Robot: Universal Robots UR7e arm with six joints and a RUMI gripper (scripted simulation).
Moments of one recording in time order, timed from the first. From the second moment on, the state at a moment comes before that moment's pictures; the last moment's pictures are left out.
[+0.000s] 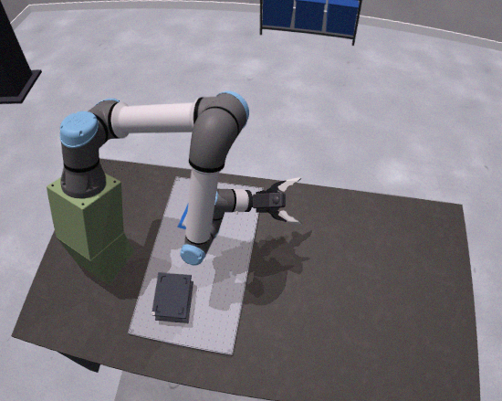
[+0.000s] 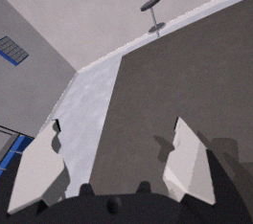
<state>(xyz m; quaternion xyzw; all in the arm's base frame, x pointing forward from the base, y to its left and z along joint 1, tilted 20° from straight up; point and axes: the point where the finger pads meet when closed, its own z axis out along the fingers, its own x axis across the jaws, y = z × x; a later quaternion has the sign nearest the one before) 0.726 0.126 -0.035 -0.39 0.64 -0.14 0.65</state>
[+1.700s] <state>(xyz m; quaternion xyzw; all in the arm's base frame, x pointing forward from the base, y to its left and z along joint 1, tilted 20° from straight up) 0.662 0.177 -0.095 -0.68 0.56 -0.21 0.43</state>
